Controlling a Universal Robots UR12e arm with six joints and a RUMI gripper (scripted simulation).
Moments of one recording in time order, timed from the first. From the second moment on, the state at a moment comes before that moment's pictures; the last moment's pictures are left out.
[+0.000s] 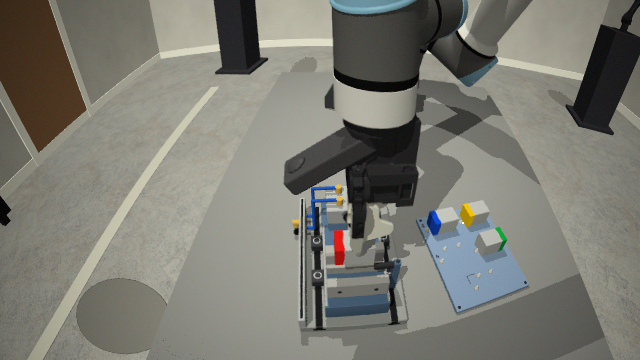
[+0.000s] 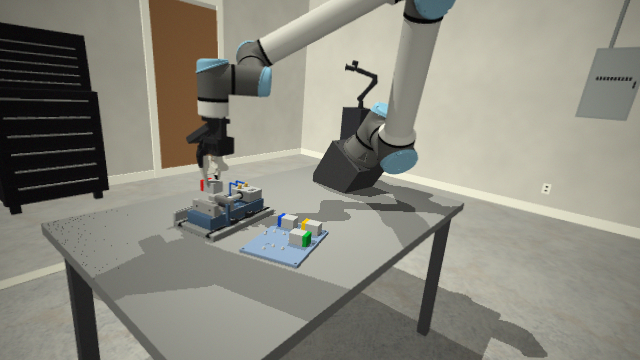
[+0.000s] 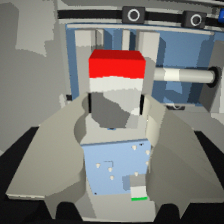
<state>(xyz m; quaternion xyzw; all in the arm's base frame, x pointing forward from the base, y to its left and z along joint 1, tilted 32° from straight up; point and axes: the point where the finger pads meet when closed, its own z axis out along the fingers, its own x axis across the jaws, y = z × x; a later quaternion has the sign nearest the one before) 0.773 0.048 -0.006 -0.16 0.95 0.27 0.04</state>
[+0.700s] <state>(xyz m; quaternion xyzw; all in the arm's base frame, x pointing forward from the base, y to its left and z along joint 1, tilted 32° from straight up) 0.773 0.048 -0.006 -0.16 0.95 0.27 0.04</state>
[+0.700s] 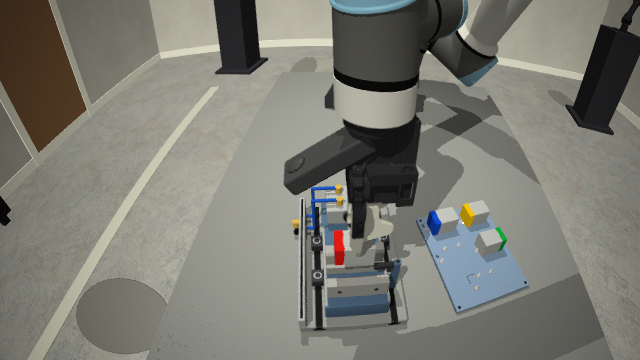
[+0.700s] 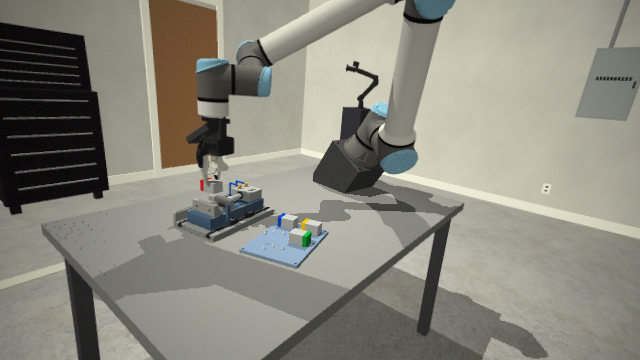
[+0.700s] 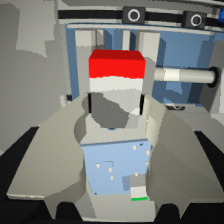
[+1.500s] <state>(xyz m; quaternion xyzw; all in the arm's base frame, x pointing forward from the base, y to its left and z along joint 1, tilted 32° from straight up) 0.774 0.053 -0.015 -0.16 0.95 0.27 0.04</state>
